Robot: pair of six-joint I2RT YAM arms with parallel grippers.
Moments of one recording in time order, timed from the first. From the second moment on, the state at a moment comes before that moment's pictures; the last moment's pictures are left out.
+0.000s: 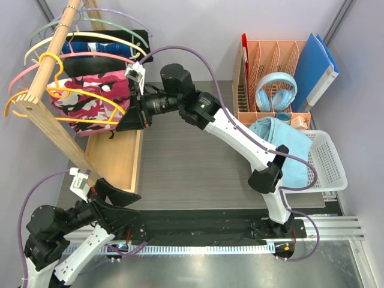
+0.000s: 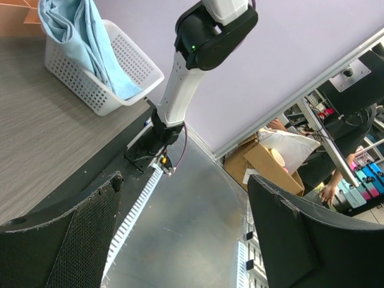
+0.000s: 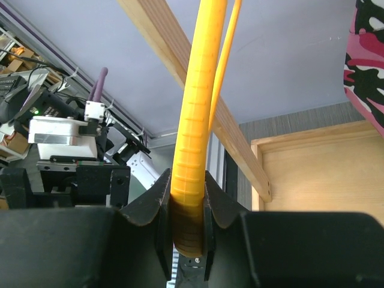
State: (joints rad) left arm -0.69 0.01 0.84 -0.68 0.46 -0.84; right arm 0.97 2.05 2.41 -0.43 -0.76 0.38
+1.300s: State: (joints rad) left arm -0.69 0.04 0.18 0.02 0.46 -1.16; right arm 0.96 0.62 0.45 0.01 0.32 0.63
